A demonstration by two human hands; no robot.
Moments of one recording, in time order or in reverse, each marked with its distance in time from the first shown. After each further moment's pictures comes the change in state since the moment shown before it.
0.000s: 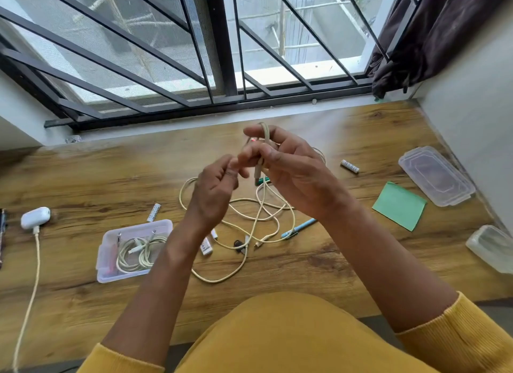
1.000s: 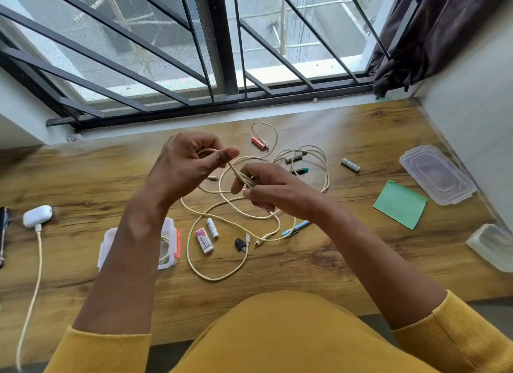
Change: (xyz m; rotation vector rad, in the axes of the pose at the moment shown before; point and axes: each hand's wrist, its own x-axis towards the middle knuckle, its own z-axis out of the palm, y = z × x) left_hand 0.024 0.036 -0.063 0.265 -0.118 0.158; right_hand -0.008 0.013 0.007 -0.609 -0.089 0.314
